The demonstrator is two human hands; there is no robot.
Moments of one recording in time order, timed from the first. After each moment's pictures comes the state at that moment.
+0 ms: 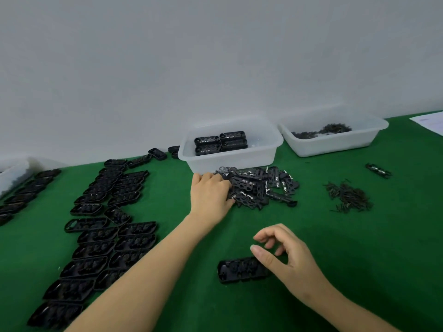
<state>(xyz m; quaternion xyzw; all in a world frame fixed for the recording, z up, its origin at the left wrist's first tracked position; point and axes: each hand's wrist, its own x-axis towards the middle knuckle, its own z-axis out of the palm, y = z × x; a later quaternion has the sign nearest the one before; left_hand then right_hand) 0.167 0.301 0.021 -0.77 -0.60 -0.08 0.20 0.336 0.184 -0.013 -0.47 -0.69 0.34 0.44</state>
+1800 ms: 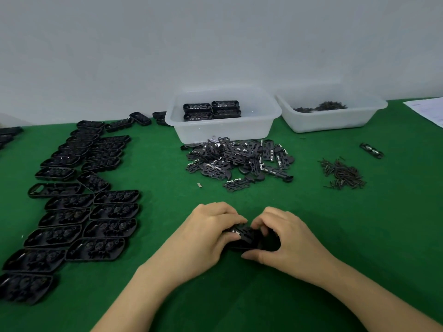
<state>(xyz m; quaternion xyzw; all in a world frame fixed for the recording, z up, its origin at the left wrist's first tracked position) 0.154 0.187 0.010 -0.87 -0.42 -0.22 -0.13 0.349 0.188 -0.012 -0.47 -0.83 0.20 0.21</state>
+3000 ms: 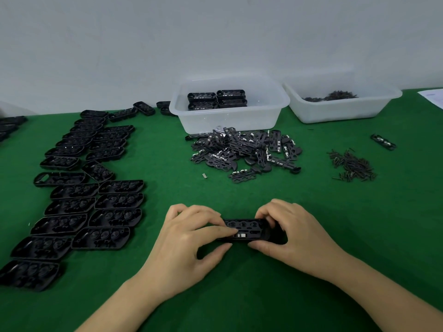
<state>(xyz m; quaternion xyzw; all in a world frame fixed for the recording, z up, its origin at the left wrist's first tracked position) 0.125 0.163 -0.016 -0.85 -0.42 -0.30 -0.03 0.347 0.183 -0.007 -0.47 -0.84 0.18 0.19</state>
